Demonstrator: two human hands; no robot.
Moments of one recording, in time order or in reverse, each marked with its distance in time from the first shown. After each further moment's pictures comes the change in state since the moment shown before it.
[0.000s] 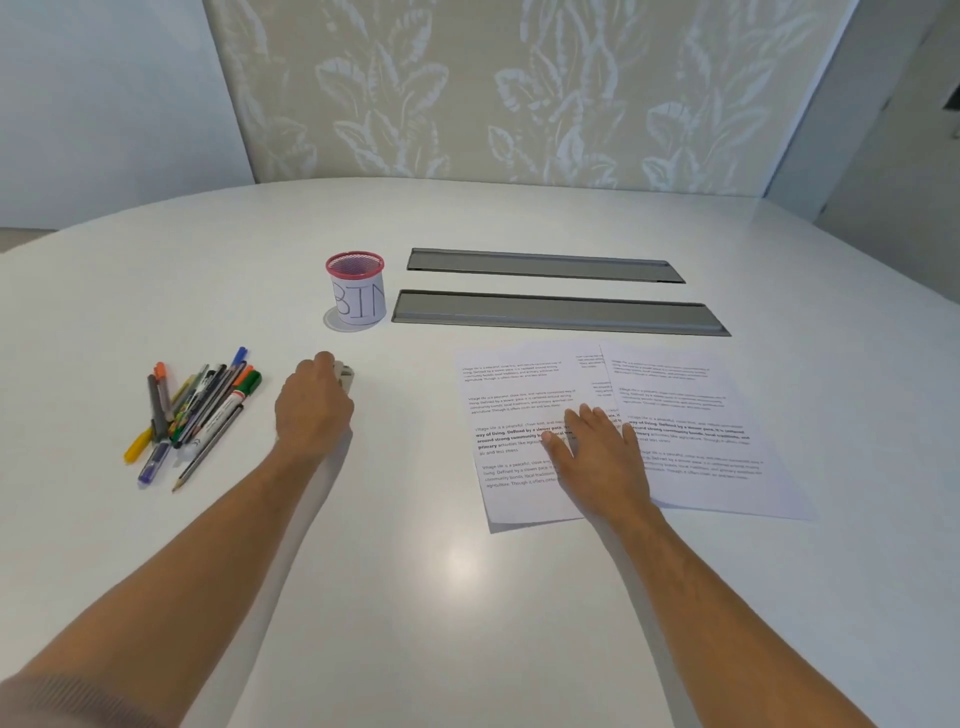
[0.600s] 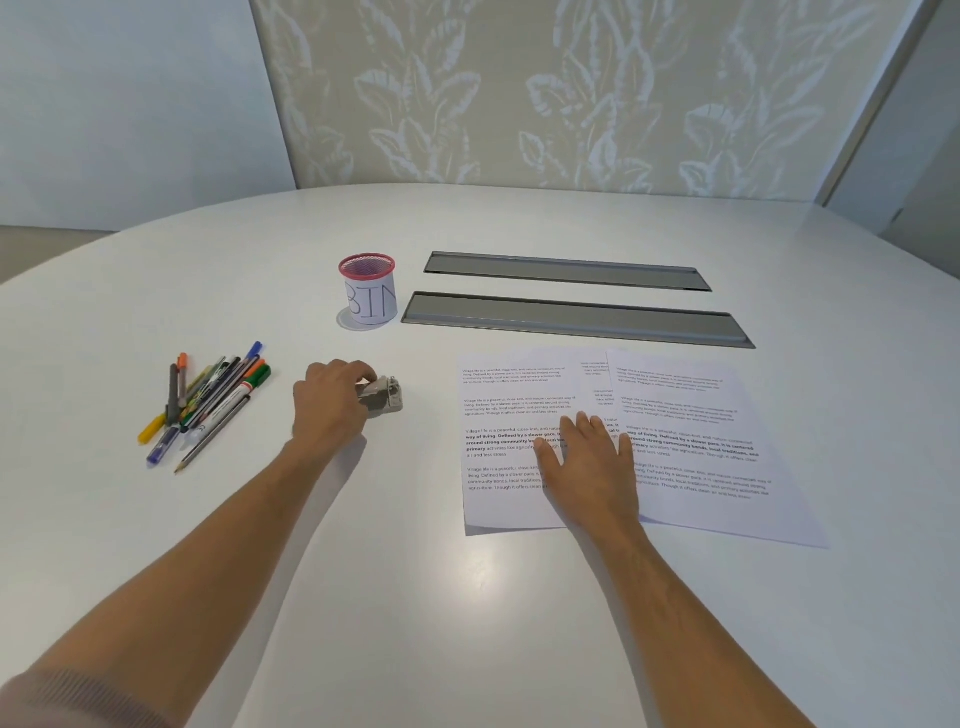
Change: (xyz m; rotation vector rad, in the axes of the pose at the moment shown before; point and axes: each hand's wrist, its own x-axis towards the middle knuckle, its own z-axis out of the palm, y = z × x) left_hand -0.012 0.017 0.011 0.143 -0.031 0.119; right_hand 0.004 0.005 0.003 0.026 0.016 -0.018
